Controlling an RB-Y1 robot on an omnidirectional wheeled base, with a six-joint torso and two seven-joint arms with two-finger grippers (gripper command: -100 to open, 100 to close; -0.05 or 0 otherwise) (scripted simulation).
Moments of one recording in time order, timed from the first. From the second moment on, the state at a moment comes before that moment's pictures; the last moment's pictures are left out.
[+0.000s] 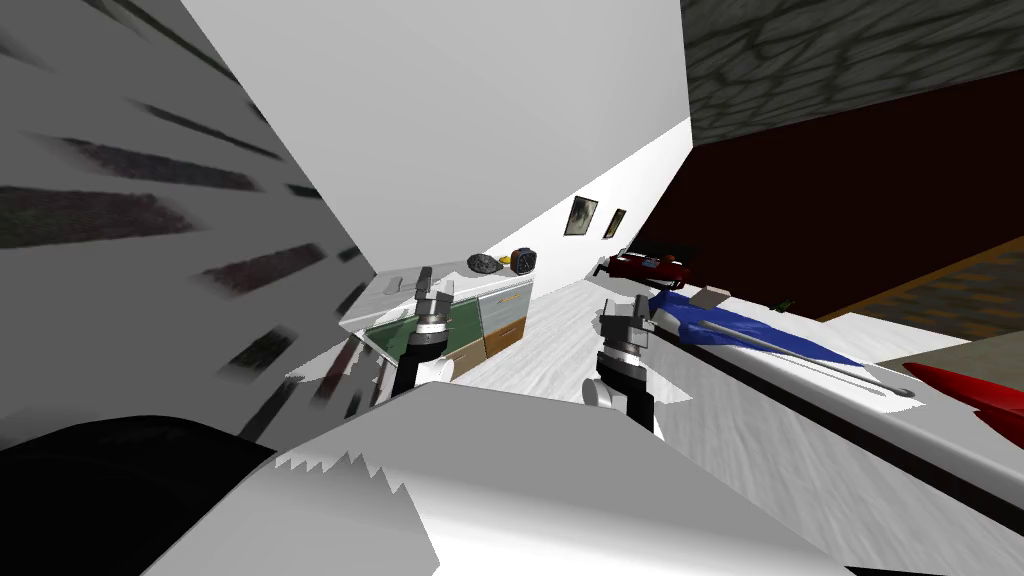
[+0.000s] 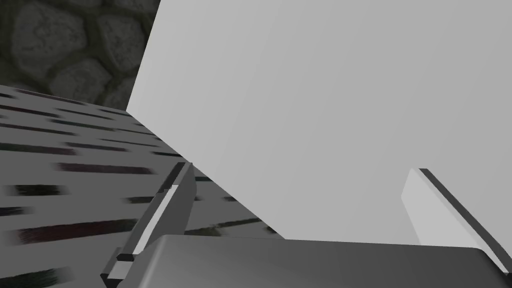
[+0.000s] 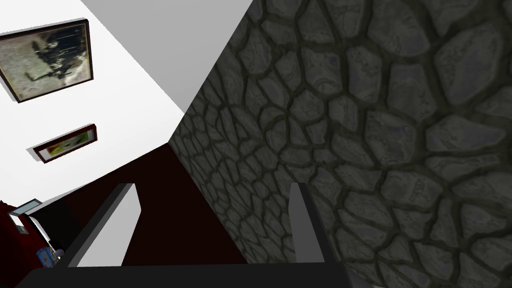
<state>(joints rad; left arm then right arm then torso) 0.46 -0.03 -0.07 -2.27 0.01 -0.48 -0.03 0.46 0.04 -0.03 -2.23 -0.07 -0.52 -0.10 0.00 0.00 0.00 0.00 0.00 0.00</state>
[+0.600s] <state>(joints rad) 0.46 -0.03 -0.07 -2.28 0.01 -0.48 -0.03 0.46 0.04 -0.03 -2.23 -0.07 -0.52 -0.10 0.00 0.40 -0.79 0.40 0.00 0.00</state>
